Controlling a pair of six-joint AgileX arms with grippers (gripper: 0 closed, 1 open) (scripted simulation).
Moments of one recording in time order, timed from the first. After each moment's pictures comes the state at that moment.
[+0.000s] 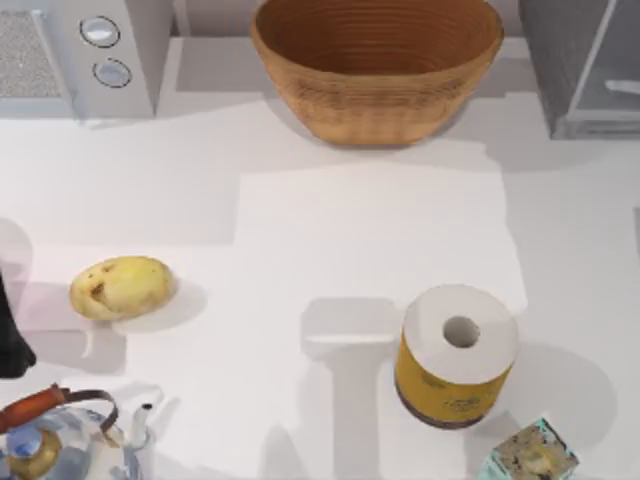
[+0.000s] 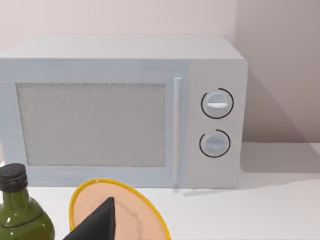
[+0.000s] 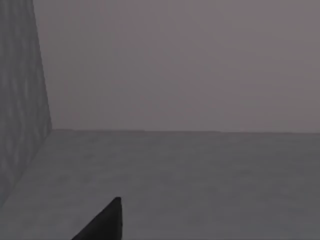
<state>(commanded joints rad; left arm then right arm) 0.00 0.00 0.00 0.00 0.00 0.00 -0.20 2.28 1.25 0.97 -0.20 0.00</state>
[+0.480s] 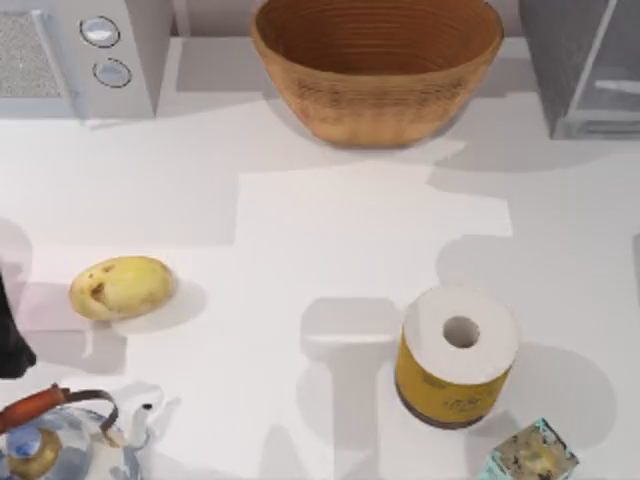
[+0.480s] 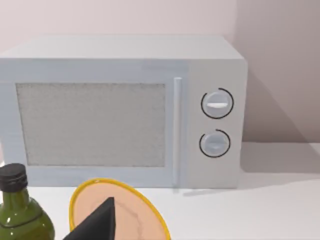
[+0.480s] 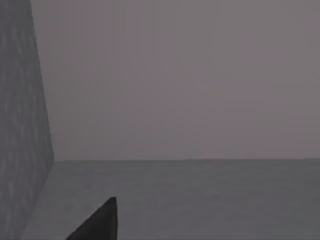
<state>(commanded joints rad) 0.00 0.00 0.00 0.00 0.00 0.00 -0.20 1.99 1.08 0.84 -0.15 0.00</state>
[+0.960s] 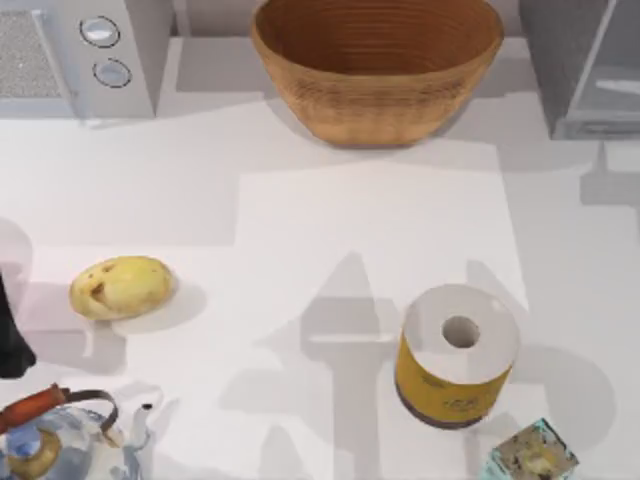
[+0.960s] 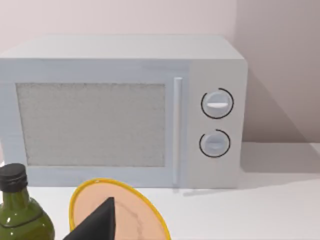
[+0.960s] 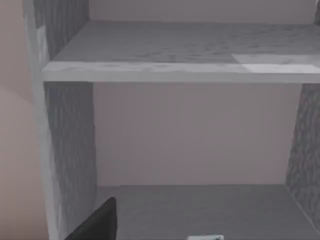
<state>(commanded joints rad) 0.00 0.00 0.00 0.00 0.00 0.00 -0.14 1.12 0.64 0.49 -0.07 -0.01</state>
